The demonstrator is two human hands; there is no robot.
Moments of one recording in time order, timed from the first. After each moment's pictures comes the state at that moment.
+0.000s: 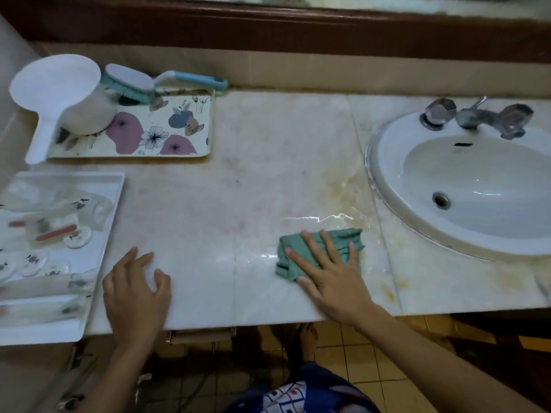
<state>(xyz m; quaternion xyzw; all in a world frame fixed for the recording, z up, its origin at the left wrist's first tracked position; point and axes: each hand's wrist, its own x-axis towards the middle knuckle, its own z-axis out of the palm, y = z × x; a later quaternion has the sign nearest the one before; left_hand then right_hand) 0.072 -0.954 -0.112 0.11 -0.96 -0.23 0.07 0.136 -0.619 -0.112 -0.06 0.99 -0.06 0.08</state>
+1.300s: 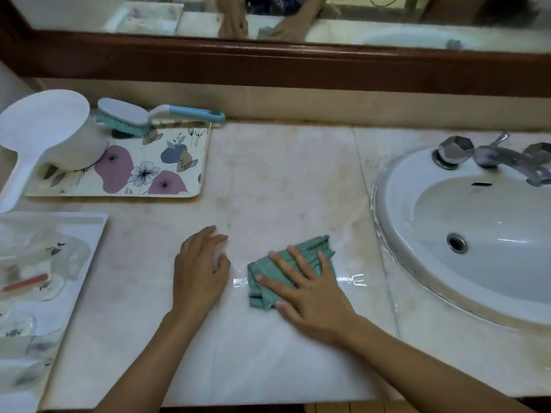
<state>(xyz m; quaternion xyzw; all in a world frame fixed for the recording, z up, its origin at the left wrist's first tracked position) -0.032 -0.833 -0.105 -0.07 -0.95 -0.30 0.02 0.048 -0.605 -0.118 -0.18 0.98 -0.06 0.05</state>
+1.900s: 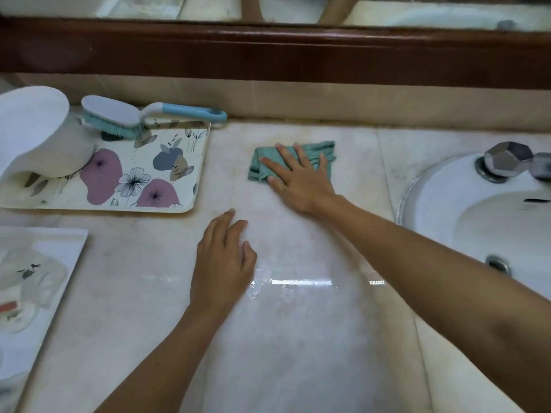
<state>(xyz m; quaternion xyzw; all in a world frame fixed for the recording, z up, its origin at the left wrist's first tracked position) -0.087 -0.778 -0.128 -0.10 -0.97 -0.22 0.05 -0.208 -0.577 -0.114 -0.06 0.99 -0.11 0.10</state>
